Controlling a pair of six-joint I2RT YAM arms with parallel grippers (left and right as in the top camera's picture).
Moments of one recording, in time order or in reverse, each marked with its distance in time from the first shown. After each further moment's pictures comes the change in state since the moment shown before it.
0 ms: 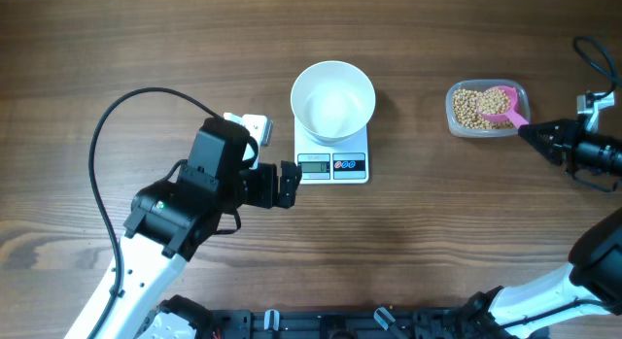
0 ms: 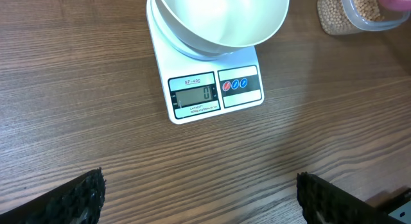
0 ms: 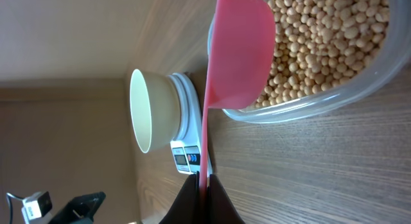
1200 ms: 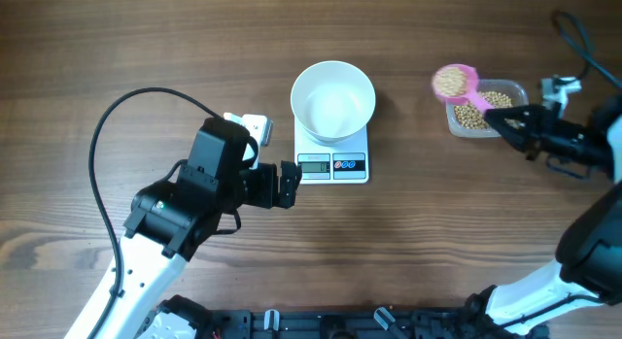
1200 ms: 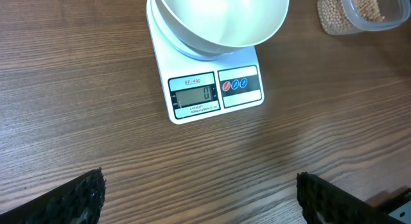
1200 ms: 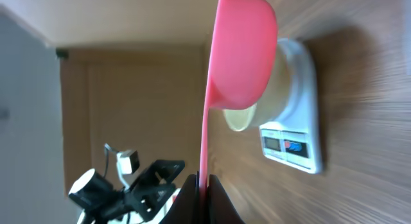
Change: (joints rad) left arm 0.000 0.000 0.000 0.000 0.000 0.000; right arm 0.189 0.000 0.000 -0.250 -0.313 -0.166
